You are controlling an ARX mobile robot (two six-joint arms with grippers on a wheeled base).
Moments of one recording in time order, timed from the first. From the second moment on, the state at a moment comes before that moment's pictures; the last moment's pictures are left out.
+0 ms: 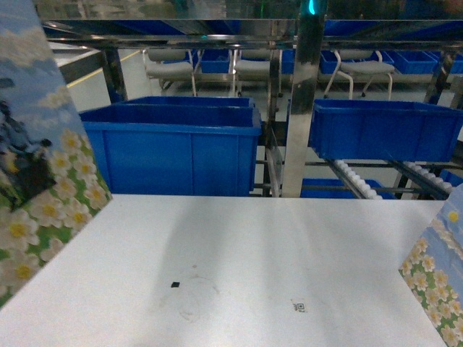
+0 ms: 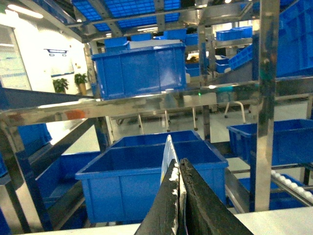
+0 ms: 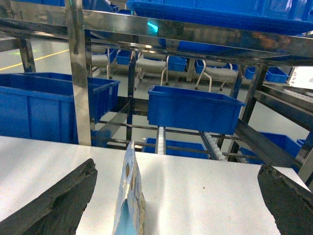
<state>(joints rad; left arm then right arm) -0.70 0.86 0.25 0.86 -0.65 0.25 -0.64 0.28 0.01 0.29 -0.65 -0.07</state>
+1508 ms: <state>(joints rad) -0.55 1.87 0.39 1.28 -0.55 -0.03 -0.64 0.28 0.01 0.29 -0.65 -0.07</state>
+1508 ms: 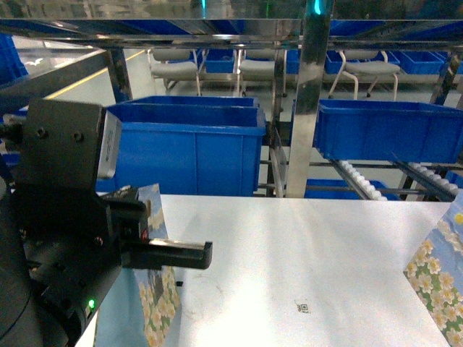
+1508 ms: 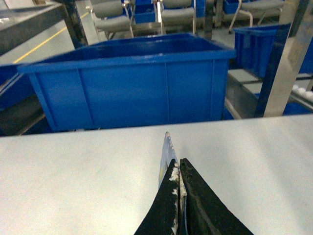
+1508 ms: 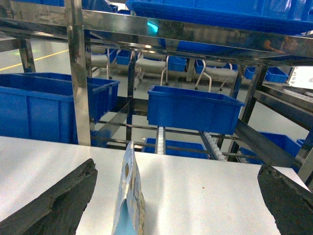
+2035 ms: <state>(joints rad) -0.53 1.87 0.38 1.28 -0.54 -0.08 -0.64 0.28 0.01 0.29 -0.65 -0.07</state>
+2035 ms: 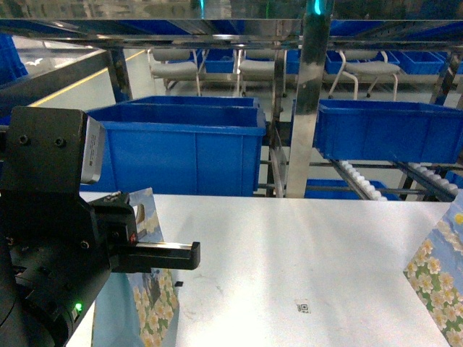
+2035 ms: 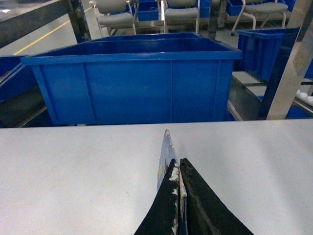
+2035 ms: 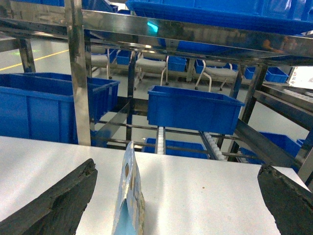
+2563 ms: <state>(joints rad) -0.62 1.82 0.26 1.31 -0.60 -0.10 -0.64 0.28 0.01 0.29 -0.65 -0.07</state>
